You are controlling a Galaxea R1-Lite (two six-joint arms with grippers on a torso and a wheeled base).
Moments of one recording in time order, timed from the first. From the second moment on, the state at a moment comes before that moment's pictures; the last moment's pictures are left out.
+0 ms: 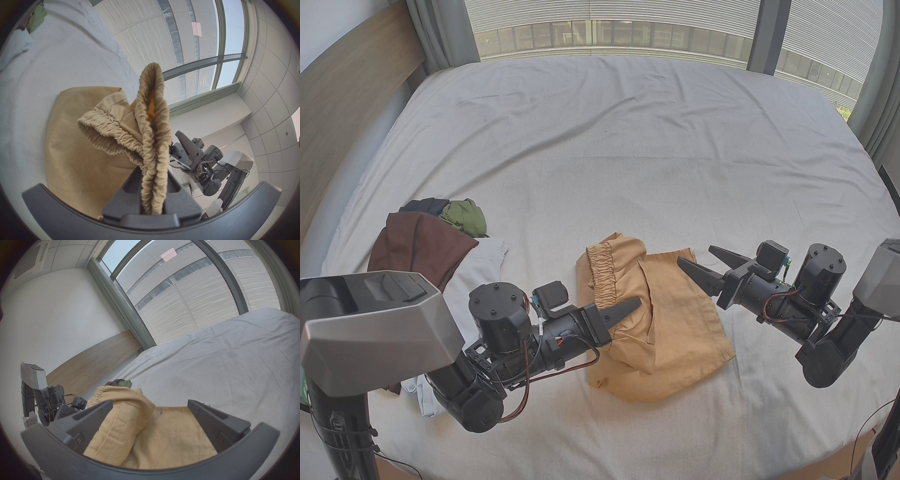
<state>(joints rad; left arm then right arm) -0.62 2.22 -0.69 -1.54 -0.38 -0.82 0.38 2.03 -0.57 -1.54 0.34 0.26</state>
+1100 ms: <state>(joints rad) -0.64 2.24 -0.72 -1.54 -0.36 -0.82 0.38 2.03 -0.56 -1.54 0.34 0.26</state>
